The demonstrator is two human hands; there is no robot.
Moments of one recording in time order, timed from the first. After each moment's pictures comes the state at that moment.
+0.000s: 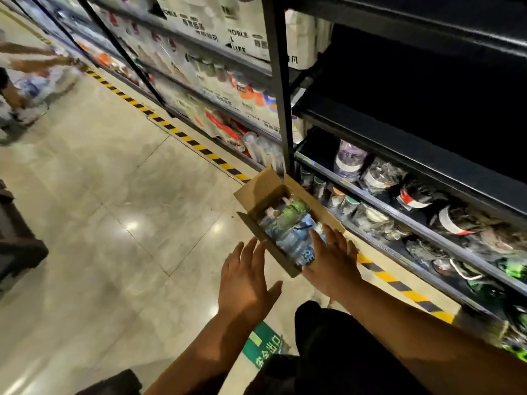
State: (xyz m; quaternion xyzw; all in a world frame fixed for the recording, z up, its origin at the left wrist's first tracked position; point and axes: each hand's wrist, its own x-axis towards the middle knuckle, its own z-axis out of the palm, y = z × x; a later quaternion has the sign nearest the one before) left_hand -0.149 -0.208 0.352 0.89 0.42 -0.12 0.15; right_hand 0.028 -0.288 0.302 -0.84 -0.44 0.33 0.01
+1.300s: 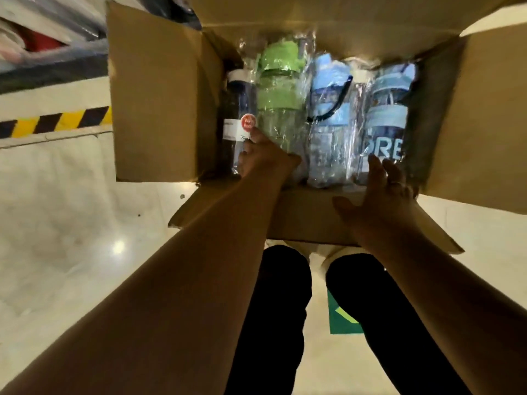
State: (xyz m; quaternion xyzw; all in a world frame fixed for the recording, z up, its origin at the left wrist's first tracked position) left_hand 0.003 0.062 -0.280 0.81 0.35 -0.41 0.24; right_hand -0.037 -0.105 -0.185 -0.88 0.15 0.41 0.19
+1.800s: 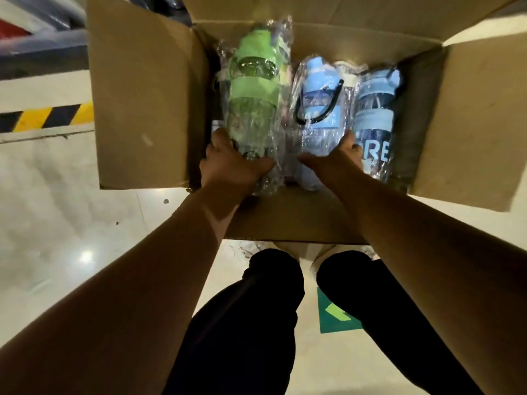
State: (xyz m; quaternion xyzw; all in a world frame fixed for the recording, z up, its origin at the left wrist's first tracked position) left_hand -0.017 0.120 -0.254 0.81 0.34 -0.30 0.37; right_hand 0.014 -0.062 -0.269 -0.83 0.30 0.40 0.26
